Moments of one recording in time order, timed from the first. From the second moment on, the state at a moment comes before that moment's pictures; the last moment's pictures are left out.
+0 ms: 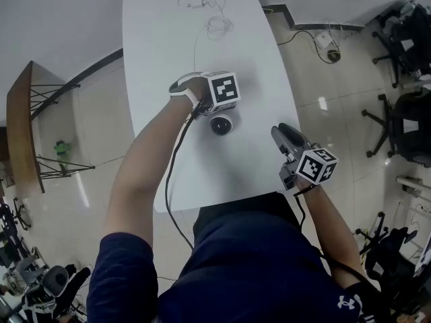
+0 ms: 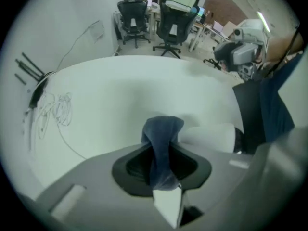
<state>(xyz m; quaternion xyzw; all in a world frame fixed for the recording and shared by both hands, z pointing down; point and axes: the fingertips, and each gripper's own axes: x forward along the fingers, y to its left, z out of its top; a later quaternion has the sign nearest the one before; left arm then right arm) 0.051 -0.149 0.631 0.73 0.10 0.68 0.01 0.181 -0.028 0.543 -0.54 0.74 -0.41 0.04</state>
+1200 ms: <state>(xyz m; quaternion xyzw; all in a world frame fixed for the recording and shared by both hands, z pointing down) 0.014 0.009 0.618 0.78 -0.15 0.47 0.38 0.164 -0.050 0.550 -0.51 0.74 -0.43 0.05</state>
